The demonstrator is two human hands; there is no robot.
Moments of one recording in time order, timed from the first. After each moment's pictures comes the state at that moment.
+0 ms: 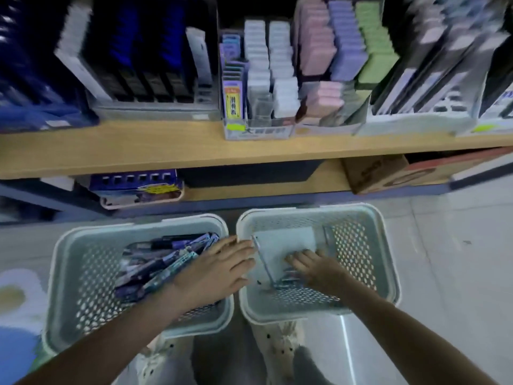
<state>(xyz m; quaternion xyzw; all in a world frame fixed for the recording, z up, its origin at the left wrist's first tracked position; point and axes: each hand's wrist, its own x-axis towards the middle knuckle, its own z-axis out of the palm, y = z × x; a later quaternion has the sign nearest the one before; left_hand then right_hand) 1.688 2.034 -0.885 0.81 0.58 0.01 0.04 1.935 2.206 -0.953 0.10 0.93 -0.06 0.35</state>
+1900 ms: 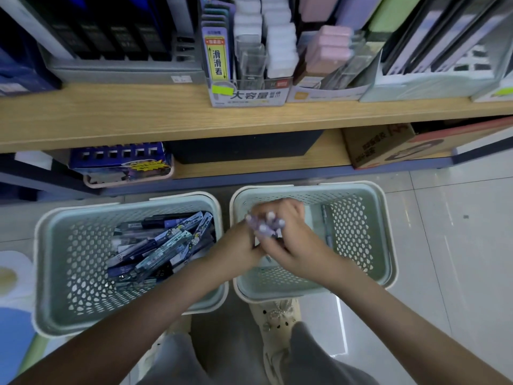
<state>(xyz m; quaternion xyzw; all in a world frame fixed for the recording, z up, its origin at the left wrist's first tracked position) 1.737 2.079 -0.829 0.47 0.69 0.22 0.51 1.854 2.165 -0.813 0.19 0.87 -0.43 -0.11</state>
